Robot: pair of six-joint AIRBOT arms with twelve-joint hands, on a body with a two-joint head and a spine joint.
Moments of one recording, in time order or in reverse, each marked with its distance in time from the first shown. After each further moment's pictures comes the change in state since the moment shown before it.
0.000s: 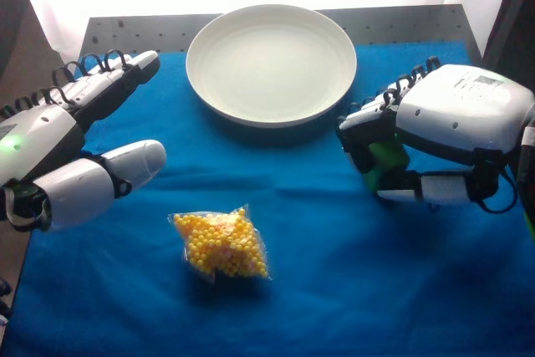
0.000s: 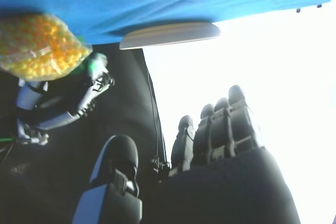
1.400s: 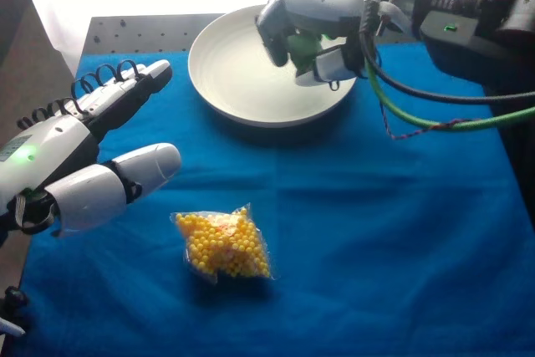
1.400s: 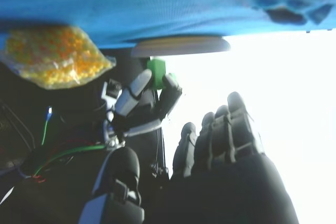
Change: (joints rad) left arm 0.001 -0.045 0.023 0.022 -0.012 -0.049; right arm 0.351 -0.383 0.445 -0.183 -0.419 0.131
